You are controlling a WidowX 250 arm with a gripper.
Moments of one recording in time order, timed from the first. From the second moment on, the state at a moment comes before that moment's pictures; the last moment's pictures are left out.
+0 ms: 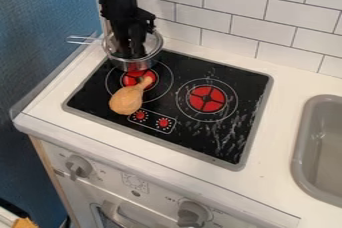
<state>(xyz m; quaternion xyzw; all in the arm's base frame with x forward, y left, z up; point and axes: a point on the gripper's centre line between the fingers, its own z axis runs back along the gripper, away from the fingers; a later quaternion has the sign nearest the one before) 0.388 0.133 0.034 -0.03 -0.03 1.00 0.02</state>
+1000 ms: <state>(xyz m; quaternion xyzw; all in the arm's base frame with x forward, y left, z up) 0.380 0.119 0.068 -0.07 -0.03 0.99 0.06</state>
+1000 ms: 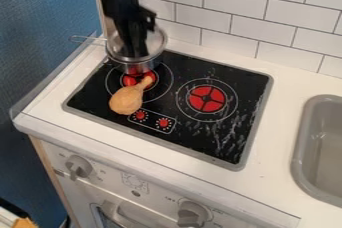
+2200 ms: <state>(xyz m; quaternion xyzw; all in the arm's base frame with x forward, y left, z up) 0.307 -0.034 0.039 -0.06 0.05 0.94 0.34</state>
